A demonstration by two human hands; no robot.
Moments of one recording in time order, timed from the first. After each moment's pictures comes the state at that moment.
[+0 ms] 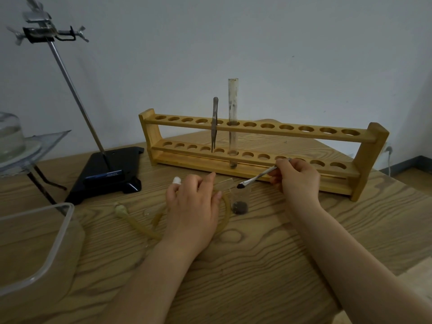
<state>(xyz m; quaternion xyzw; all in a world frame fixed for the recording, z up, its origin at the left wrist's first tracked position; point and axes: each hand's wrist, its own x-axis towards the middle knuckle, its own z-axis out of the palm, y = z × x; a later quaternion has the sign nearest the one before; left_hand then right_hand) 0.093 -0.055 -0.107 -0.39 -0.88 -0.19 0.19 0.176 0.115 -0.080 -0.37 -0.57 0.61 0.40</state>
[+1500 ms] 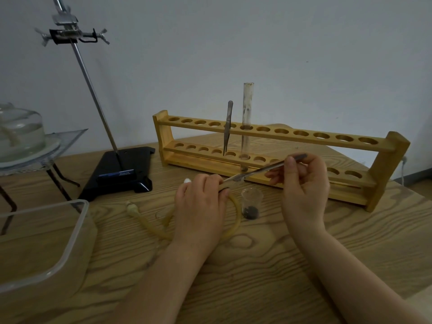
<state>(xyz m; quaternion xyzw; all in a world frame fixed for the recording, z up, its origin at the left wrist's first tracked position) 0.086 -0.054 -0.113 -0.38 -0.84 -0.29 0.27 0.178 0.075 -0.078 -0.14 -0.64 0.50 0.56</state>
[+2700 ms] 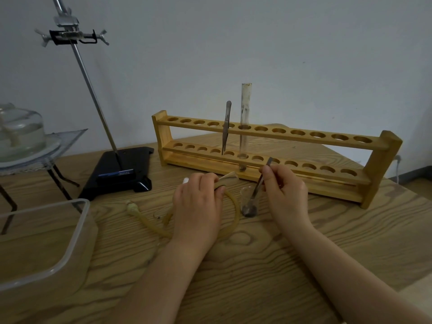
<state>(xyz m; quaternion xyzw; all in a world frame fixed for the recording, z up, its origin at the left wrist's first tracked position) 0.086 -0.055 -0.113 -0.36 -0.84 -0.31 0.26 0.170 0.083 -0.097 -0.22 -0.78 0.41 0.42</state>
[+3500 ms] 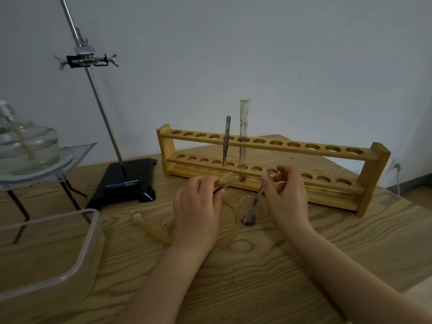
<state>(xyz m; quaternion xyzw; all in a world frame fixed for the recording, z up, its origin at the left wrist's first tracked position) 0.086 -0.058 -0.099 -0.37 -0.82 -0.34 0.27 0.170 0.089 -0.088 -0.28 -0.77 0.40 0.42</state>
